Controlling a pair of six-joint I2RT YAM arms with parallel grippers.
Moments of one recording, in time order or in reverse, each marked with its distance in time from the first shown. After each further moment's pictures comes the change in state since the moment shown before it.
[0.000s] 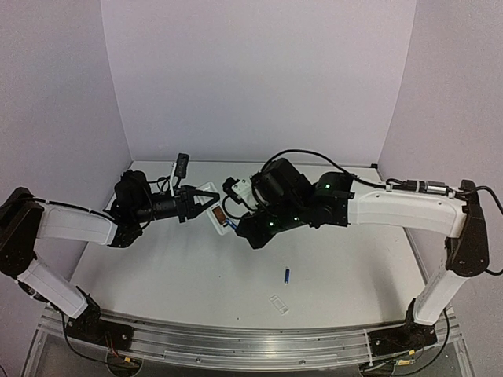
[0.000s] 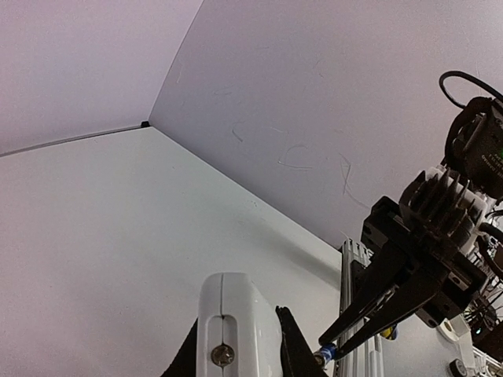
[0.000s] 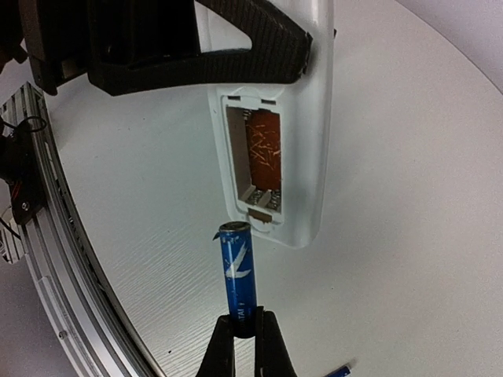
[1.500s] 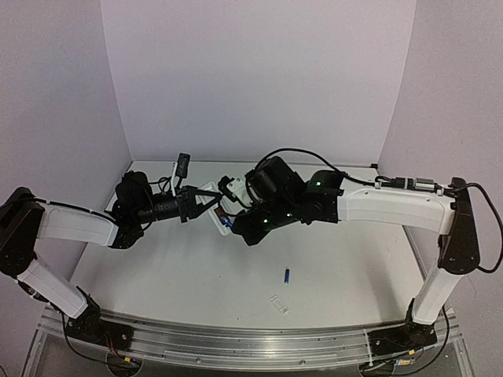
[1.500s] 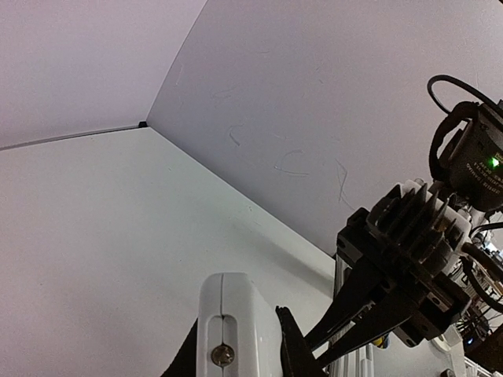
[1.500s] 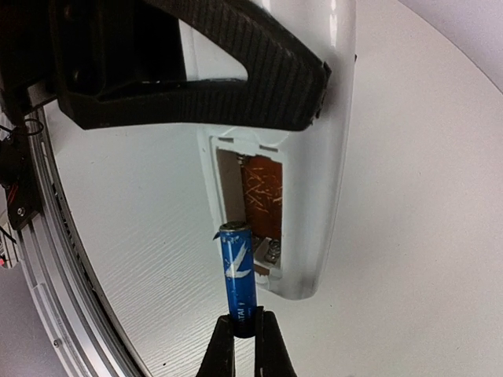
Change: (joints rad) left arm -0.021 0.003 -0.002 0.017 -0.026 -0.045; right arm -0.022 0.050 0.038 0.016 -0.027 -0.027
